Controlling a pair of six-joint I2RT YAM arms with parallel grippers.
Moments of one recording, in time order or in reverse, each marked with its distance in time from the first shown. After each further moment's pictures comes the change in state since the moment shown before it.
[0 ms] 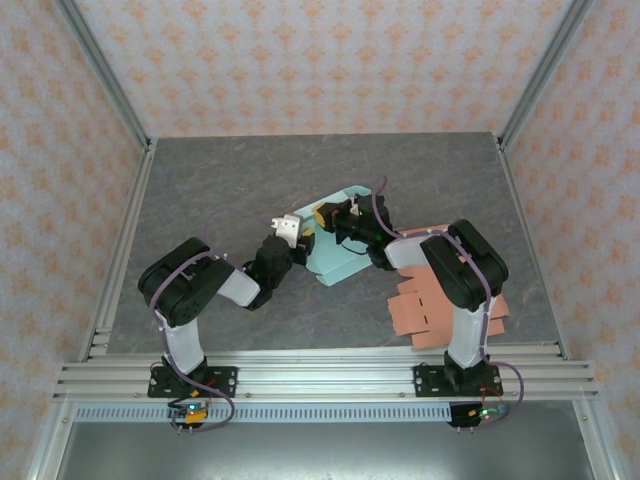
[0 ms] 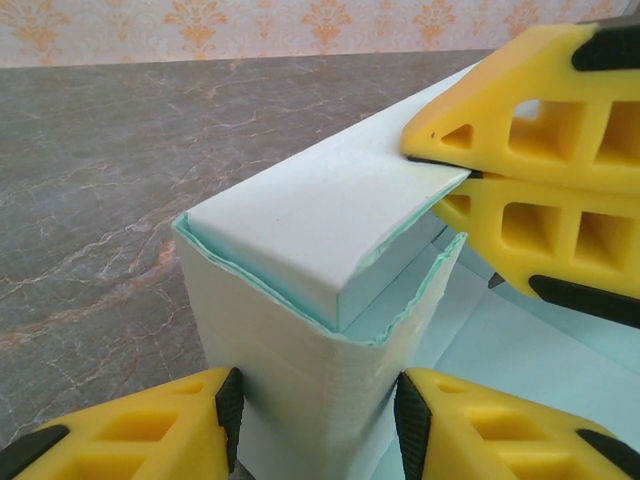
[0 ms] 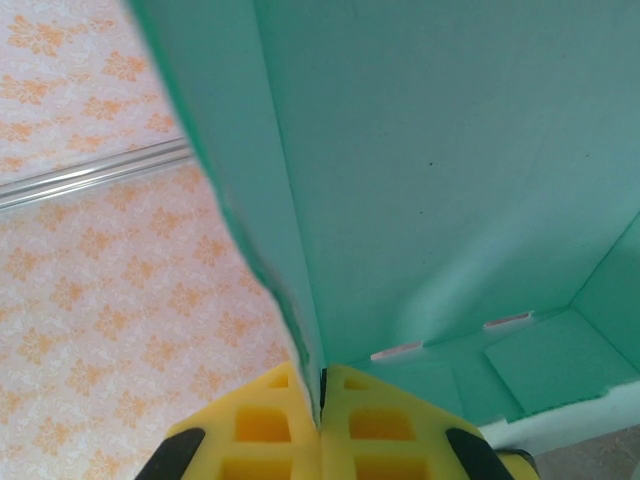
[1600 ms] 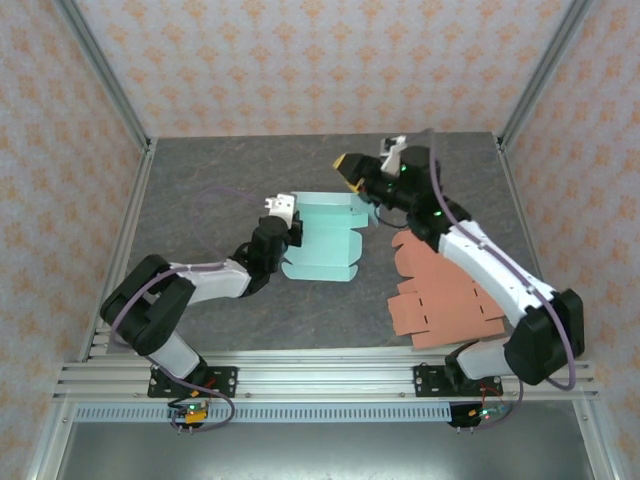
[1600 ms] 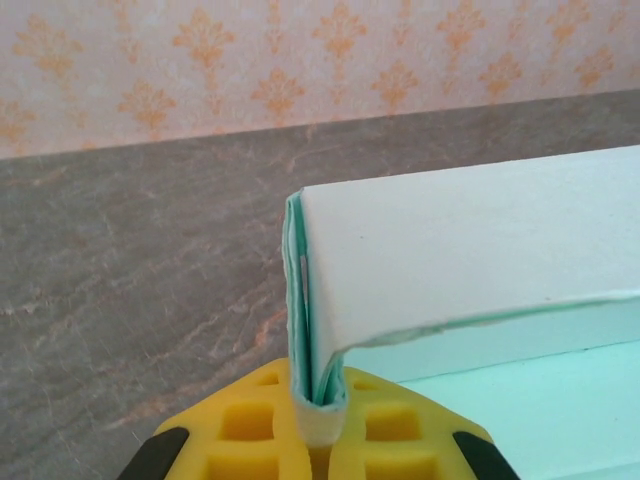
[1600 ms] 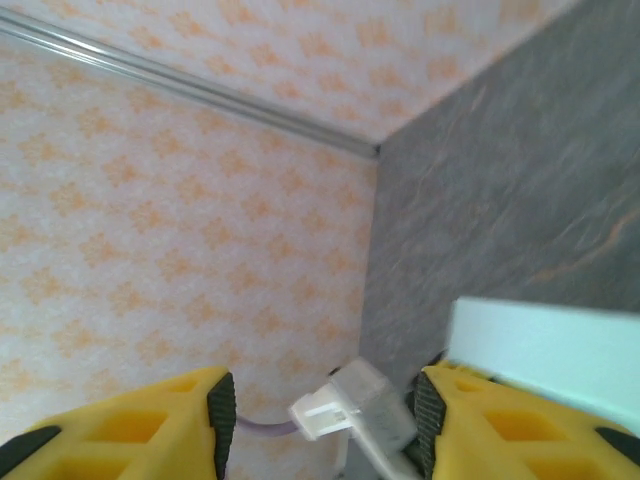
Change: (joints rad) left arm 0.041 -0.272 0.118 -0.393 -0.084 0.049; right arm -0.104 -0.567 0.316 -0.882 0.006 -0.664
